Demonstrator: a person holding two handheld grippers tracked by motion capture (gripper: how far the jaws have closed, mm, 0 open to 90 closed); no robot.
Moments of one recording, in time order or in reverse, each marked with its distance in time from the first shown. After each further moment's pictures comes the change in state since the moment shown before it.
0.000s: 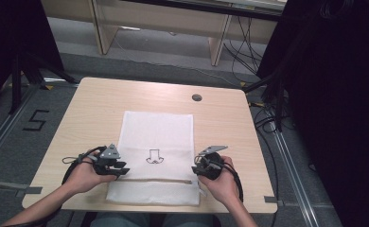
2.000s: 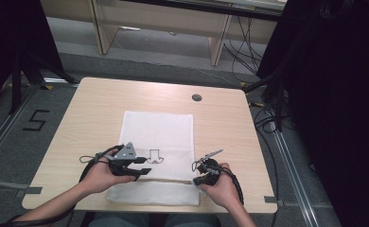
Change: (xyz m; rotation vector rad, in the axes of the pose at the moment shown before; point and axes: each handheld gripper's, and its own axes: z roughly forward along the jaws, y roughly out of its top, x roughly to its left) left arm -0.042 0.042 0.022 -0.167 -0.120 0.105; right arm 0.012 -0.010 0.008 0.235 0.076 0.046
